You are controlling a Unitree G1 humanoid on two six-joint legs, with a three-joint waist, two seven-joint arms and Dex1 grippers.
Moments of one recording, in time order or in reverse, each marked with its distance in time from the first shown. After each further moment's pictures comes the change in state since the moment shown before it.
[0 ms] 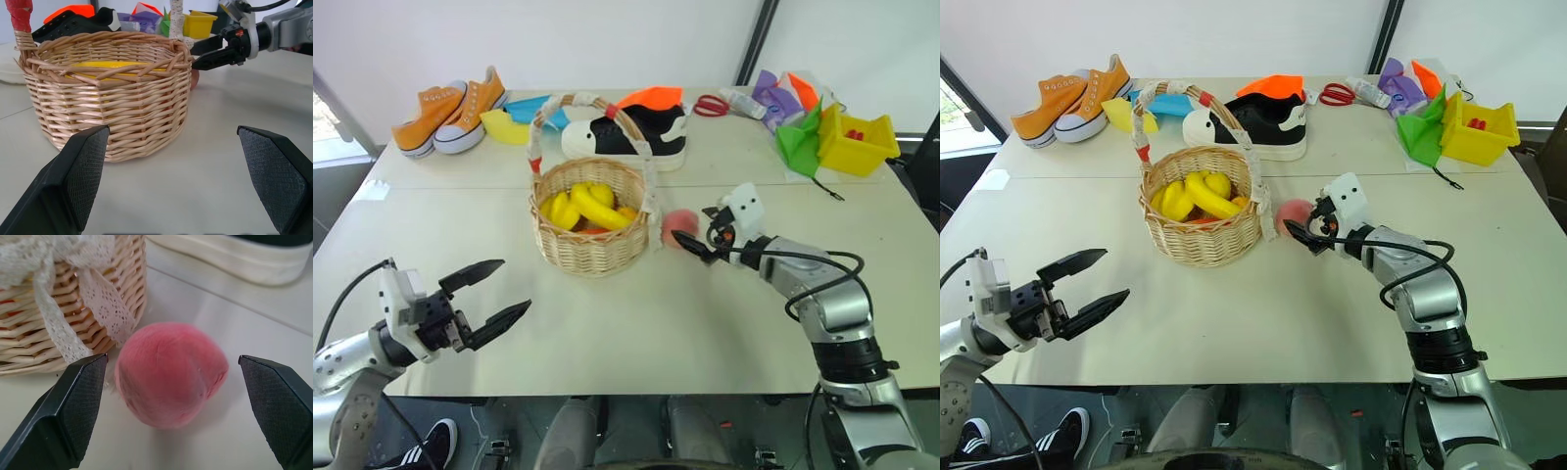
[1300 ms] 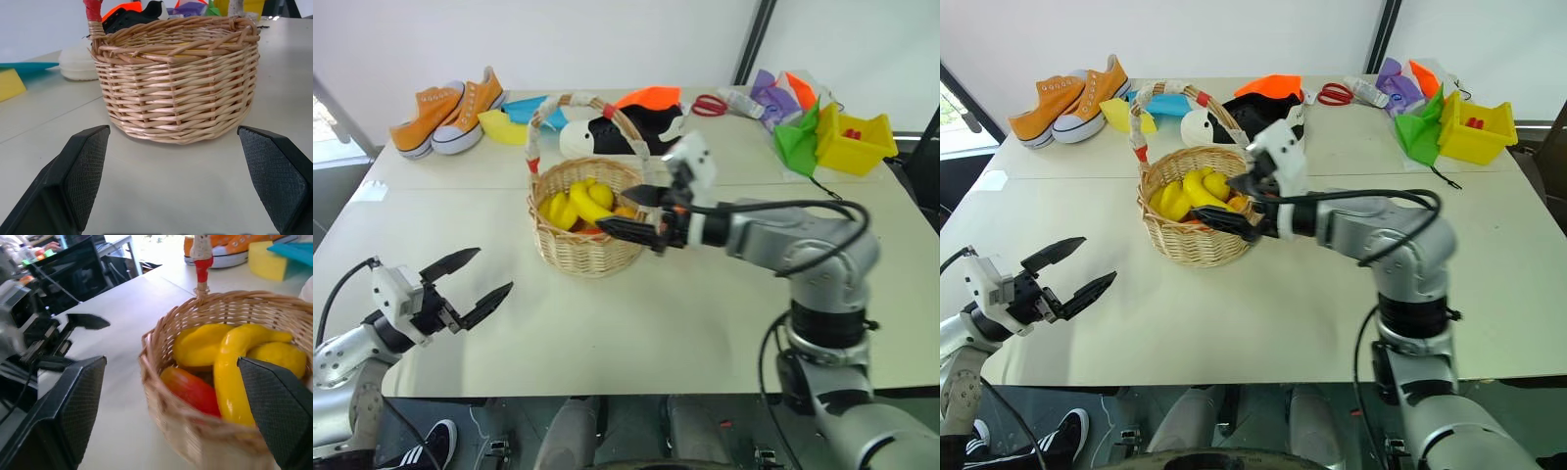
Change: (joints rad) left arm -0.094 -0.028 -0.004 0.244 0.151 -0.228 0.030; right arm -0.236 0.041 -0.119 -0.342 0.467 0.529 0.036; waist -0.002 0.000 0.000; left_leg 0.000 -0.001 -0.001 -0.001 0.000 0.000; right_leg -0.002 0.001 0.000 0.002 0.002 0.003
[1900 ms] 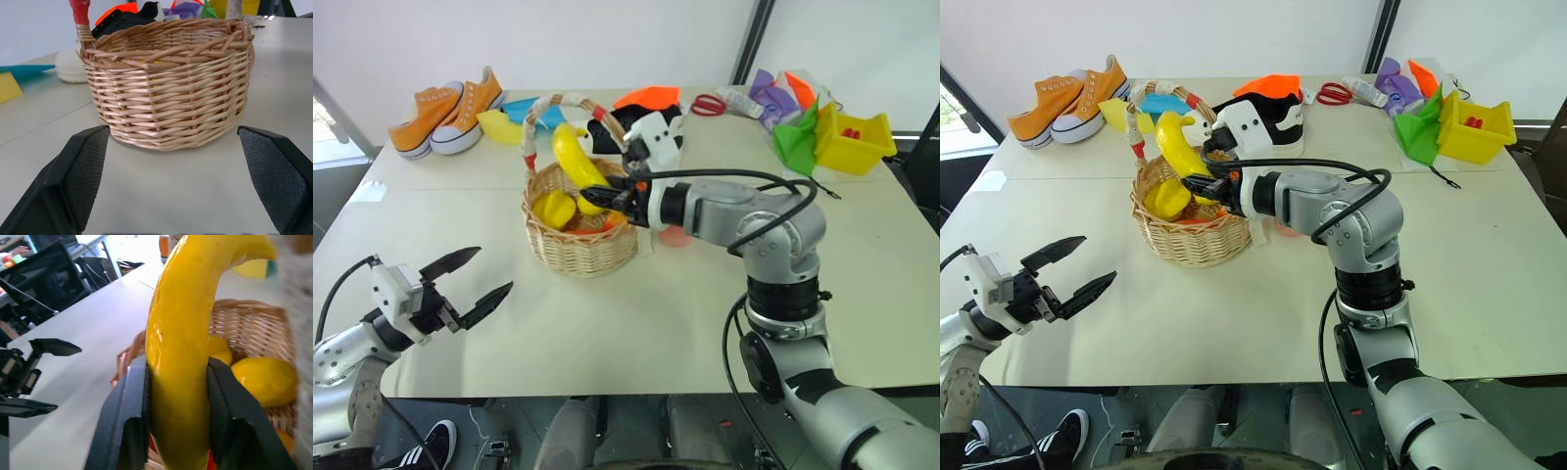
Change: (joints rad) left arm -0.019 0.005 -0.002 0.007 0.002 -0.003 -0.014; right arm -0.204 0.286 0.113 0.236 -0.191 0.002 -0.226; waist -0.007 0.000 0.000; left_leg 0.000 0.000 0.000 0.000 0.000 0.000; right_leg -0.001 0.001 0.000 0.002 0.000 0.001
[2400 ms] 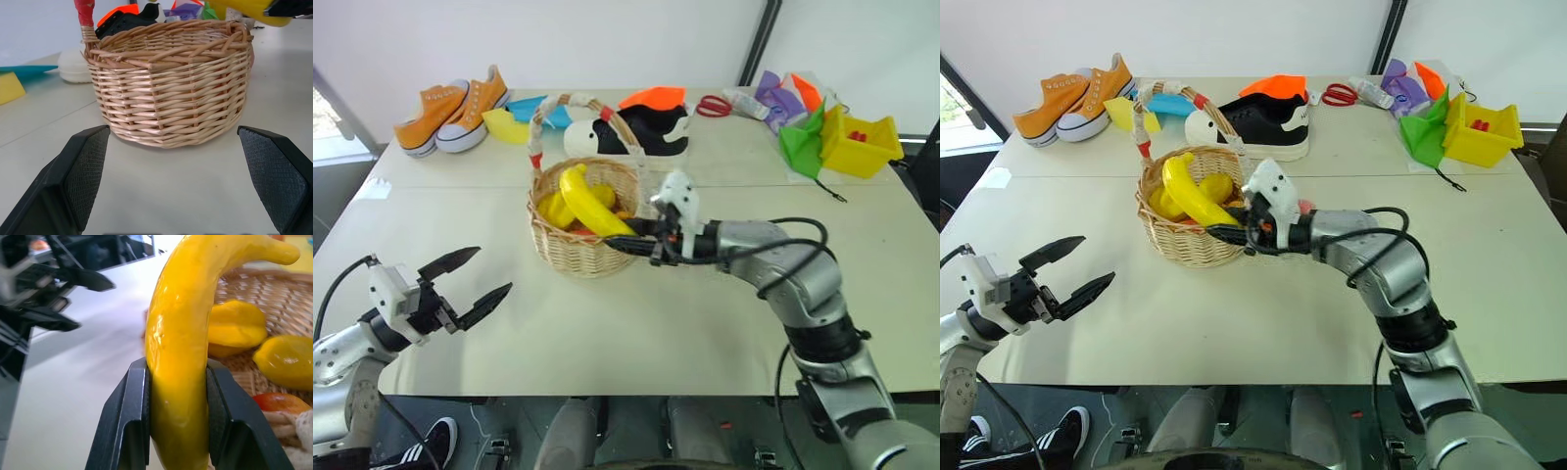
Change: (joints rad) left arm 0.003 0.009 0.007 0.000 -0.007 0.000 -0.017; right arm 0.212 -0.211 0.167 -0.041 -0.060 -0.331 0.293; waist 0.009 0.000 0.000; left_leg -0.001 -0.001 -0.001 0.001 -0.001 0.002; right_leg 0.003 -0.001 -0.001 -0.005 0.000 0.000
